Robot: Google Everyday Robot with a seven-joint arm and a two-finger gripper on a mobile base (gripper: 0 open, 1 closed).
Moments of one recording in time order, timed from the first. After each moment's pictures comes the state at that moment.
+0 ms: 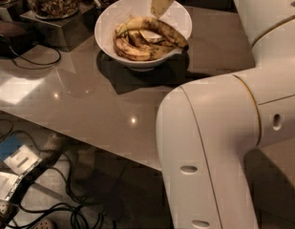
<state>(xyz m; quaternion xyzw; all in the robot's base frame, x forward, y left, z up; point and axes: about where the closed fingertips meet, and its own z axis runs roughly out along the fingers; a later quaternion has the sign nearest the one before) 0.725 -0.050 0.991 -0.46 0.85 0.09 0.24</state>
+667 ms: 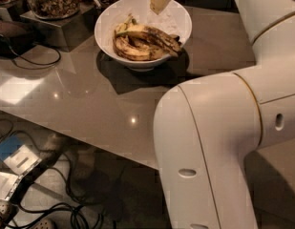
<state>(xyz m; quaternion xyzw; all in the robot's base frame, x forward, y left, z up) 0.728 -0.048 1.003 -0.46 0.85 0.07 0.26</state>
